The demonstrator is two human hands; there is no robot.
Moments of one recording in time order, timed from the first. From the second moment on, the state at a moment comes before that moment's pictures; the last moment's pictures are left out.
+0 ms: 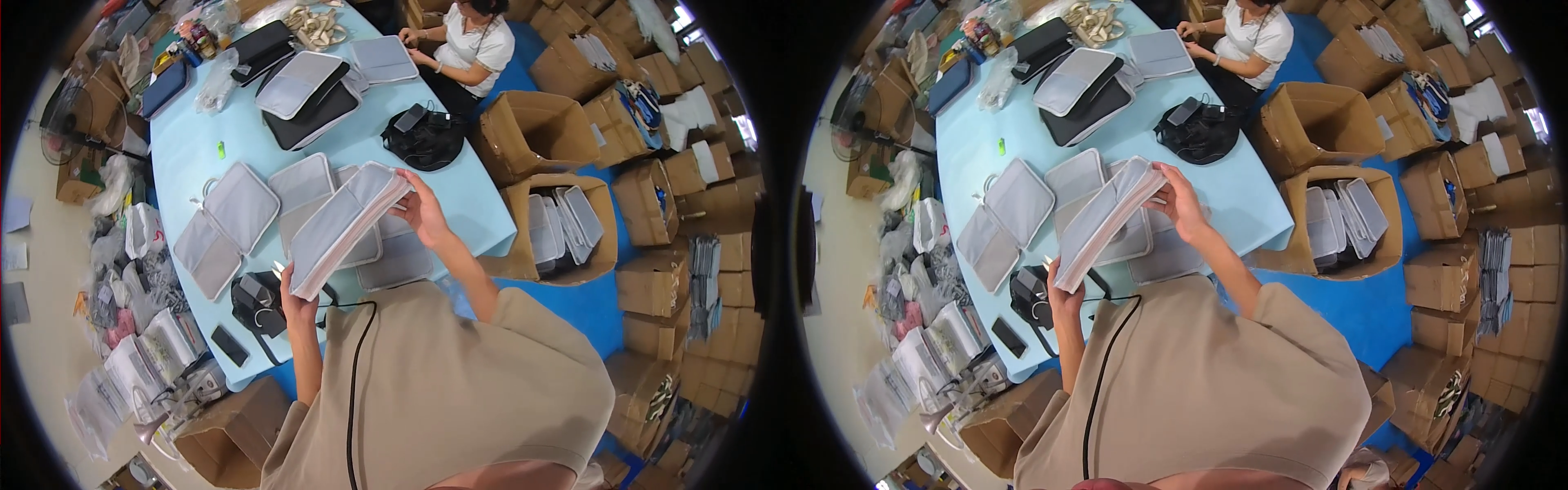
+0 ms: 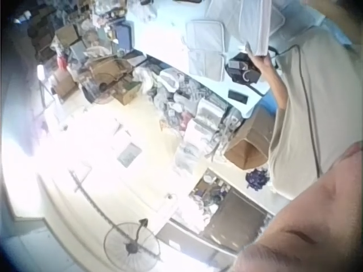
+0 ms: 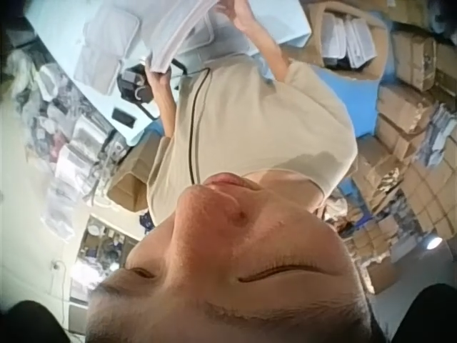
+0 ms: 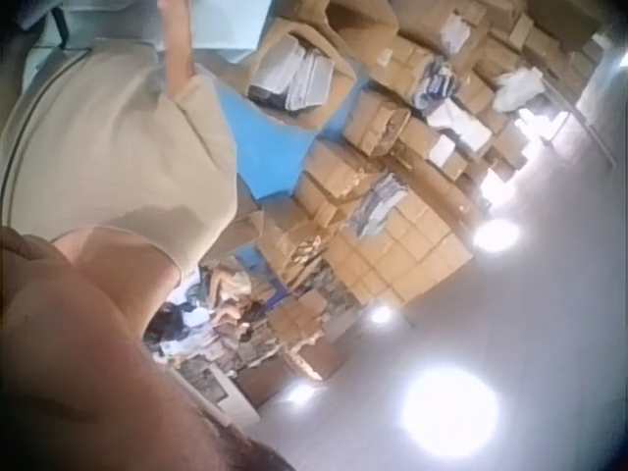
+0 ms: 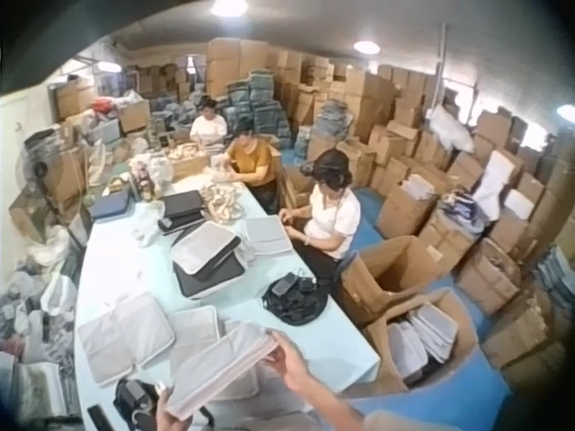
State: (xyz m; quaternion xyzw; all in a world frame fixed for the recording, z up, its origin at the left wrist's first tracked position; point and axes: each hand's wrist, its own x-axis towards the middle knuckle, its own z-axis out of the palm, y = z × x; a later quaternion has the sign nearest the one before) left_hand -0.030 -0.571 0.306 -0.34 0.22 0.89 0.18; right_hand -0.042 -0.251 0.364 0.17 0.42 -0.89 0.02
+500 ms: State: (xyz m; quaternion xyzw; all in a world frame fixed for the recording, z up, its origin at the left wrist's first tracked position) left_hand -0.012 -0.520 0.331 -0.26 0.47 0.83 0.15; right_hand -0.016 -0.291 0.344 0.19 0.45 -0.86 0.12
